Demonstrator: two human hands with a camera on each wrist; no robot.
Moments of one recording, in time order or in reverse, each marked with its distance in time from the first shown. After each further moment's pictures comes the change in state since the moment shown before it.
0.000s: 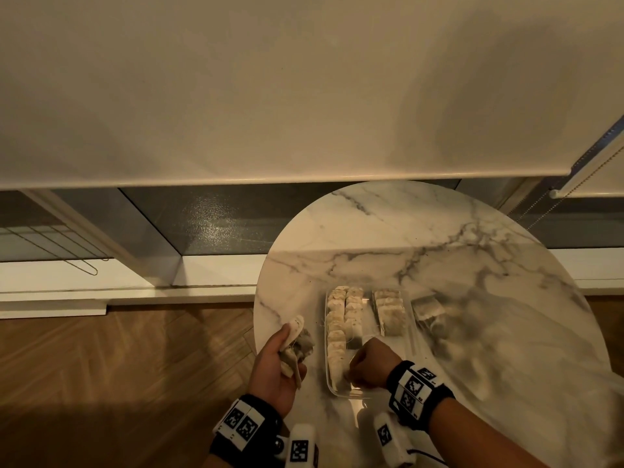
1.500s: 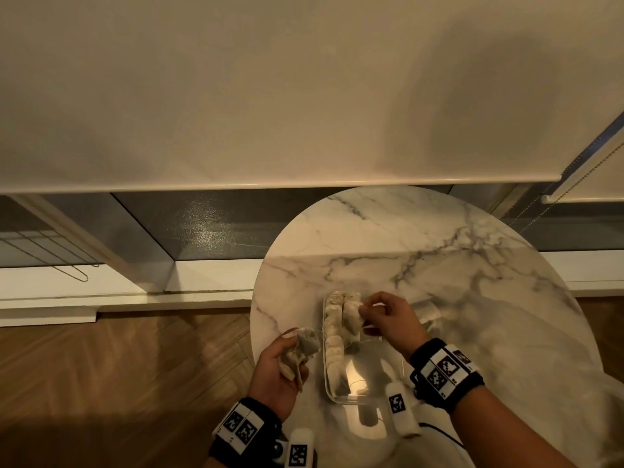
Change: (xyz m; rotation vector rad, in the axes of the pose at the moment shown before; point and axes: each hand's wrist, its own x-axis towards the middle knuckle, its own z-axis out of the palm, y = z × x) left_hand -0.012 0.008 0.011 -0.035 -0.129 -0.012; right_hand -0.038 -0.037 -0.062 0.696 0.283 -0.398
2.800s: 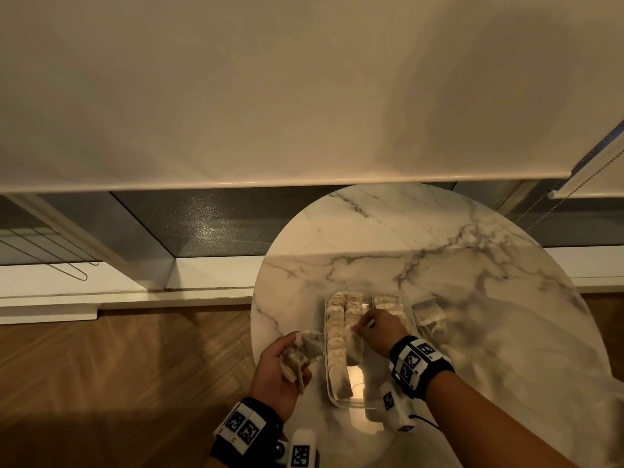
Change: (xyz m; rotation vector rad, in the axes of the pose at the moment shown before) left_hand 0.010 0.003 0.001 0.009 0.067 -0.080; right_hand 0.050 0.055 0.010 -0.789 0.011 0.142
